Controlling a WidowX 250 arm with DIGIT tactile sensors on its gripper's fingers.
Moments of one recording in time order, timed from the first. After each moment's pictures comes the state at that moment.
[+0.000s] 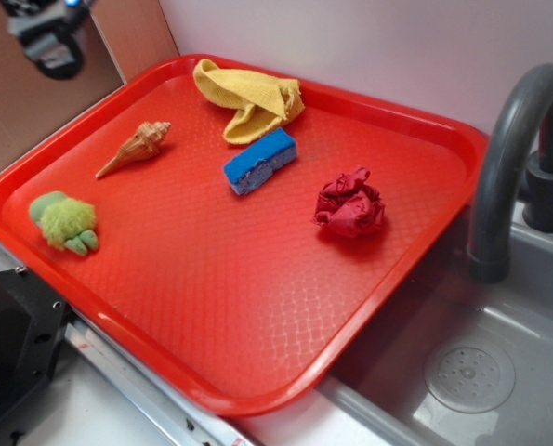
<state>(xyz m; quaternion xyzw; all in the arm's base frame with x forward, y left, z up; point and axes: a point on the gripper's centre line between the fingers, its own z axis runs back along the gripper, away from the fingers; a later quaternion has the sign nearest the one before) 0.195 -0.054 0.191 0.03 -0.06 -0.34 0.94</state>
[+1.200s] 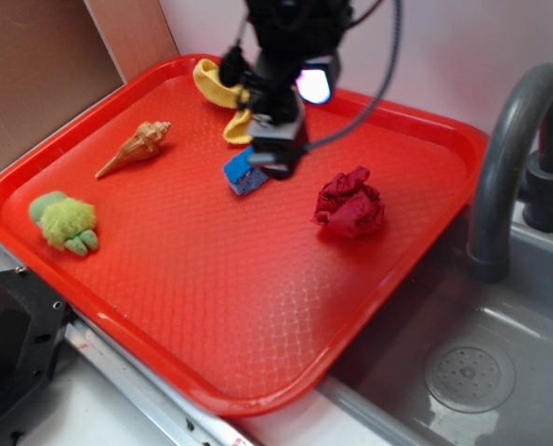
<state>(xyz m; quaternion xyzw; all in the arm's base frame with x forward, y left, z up) 0.271 -0.142 0.094 0.00 -0.02 -0.55 0.83</state>
